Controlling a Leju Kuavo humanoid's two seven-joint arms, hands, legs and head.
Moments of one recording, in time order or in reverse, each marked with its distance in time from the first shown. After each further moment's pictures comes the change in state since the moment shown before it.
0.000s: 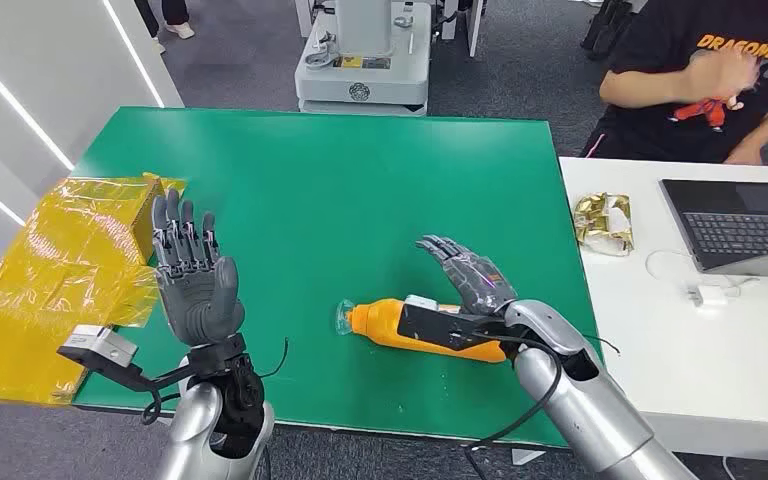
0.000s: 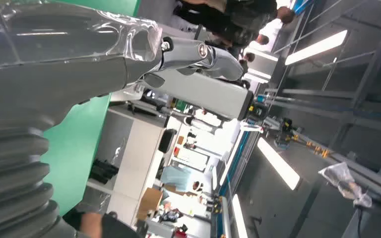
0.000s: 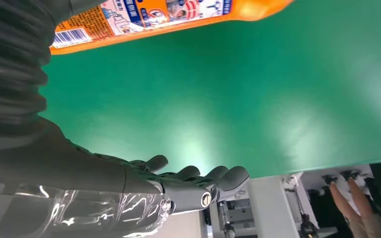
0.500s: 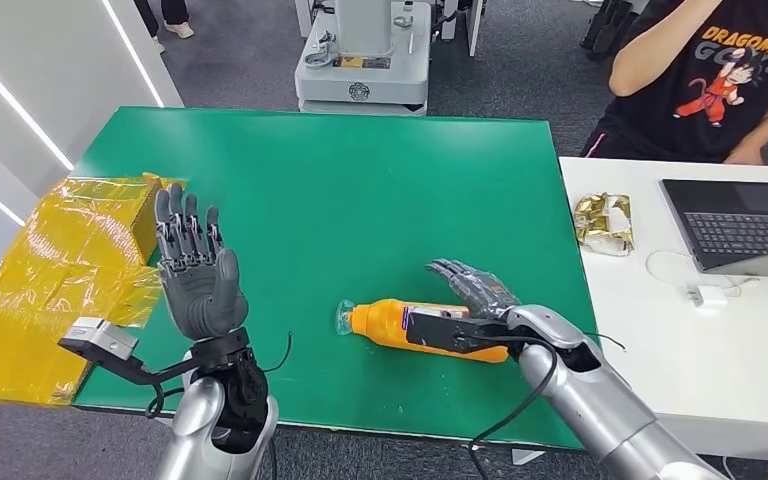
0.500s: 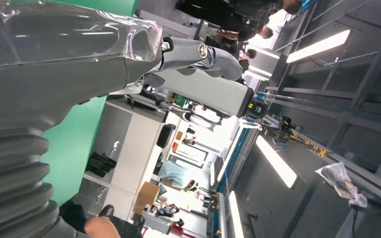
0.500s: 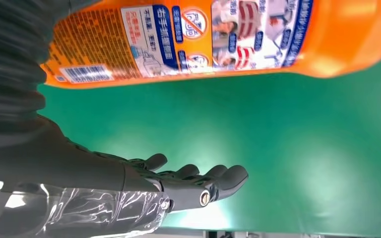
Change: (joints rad) left arm -0.024 0.003 -0.021 0.000 0.030 0.015 0.010; right arm -0.068 -0.040 0.110 0.155 -0.066 0.040 0.013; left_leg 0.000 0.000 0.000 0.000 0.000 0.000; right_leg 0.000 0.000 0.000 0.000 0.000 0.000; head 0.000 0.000
